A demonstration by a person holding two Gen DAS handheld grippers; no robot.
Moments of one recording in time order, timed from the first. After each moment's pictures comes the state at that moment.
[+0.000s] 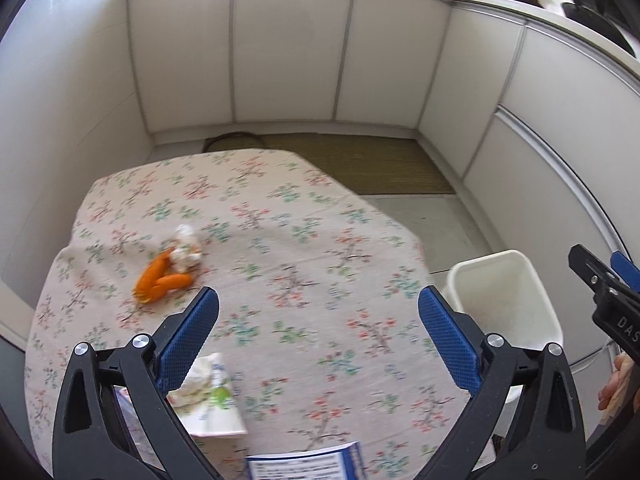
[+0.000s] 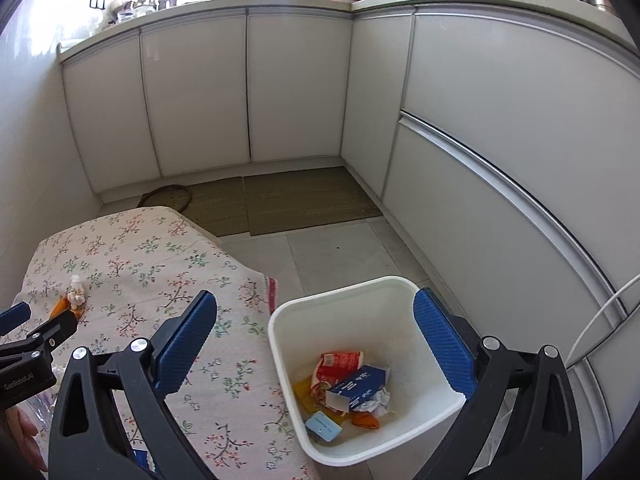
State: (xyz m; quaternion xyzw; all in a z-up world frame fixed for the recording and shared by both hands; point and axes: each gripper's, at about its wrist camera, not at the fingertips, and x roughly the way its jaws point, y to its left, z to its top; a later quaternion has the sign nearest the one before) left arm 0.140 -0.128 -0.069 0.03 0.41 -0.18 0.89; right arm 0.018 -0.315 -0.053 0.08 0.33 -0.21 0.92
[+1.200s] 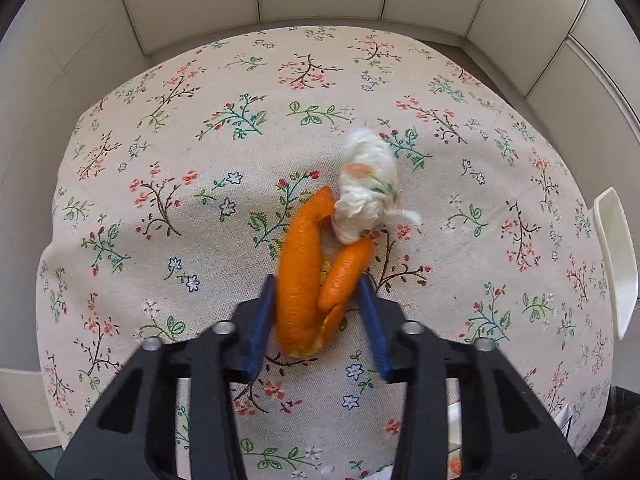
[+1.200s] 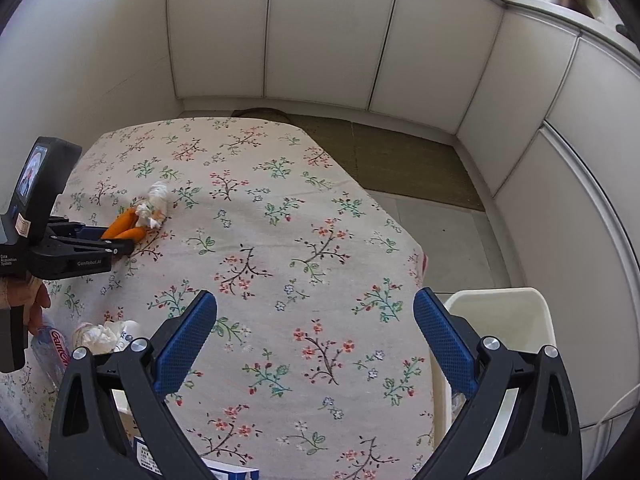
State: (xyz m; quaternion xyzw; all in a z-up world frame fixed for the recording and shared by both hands) left arm 0.285 -0.010 -0.189 0.10 0.55 -0.19 0.81; right arm 0.119 -0.180 -0.107 -0.01 0.42 -0.06 0.90
